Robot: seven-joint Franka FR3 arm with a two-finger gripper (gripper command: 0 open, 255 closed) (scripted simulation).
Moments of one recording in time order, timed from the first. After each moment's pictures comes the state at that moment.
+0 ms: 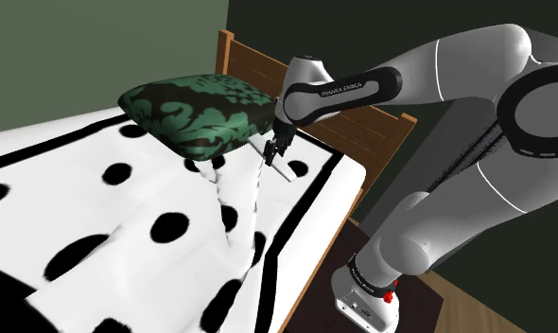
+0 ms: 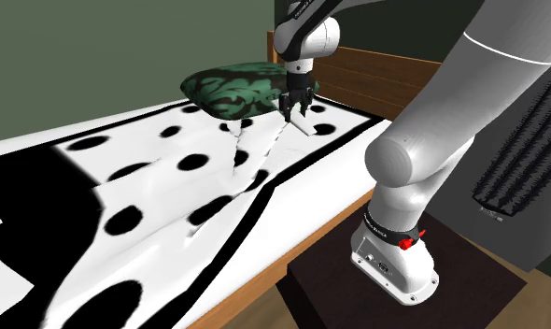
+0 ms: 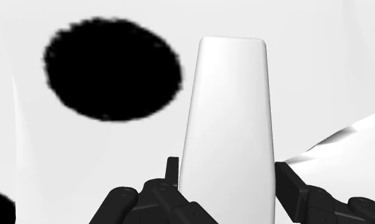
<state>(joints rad) 0.06 -0.25 -0.05 -2.49 -0.01 2.24 -0.17</state>
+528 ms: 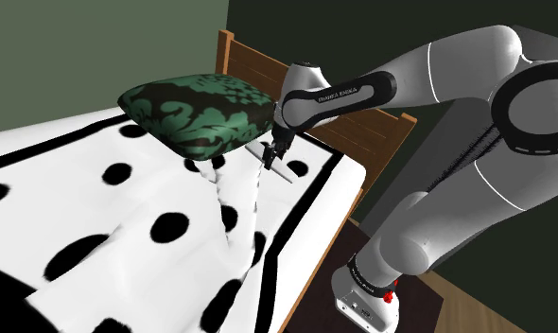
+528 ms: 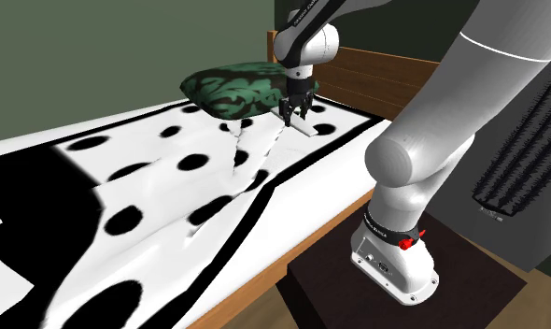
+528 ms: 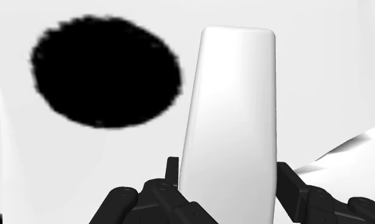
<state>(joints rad) 0.06 -0.23 -0.05 -2.51 0.00 2.29 -0.17</state>
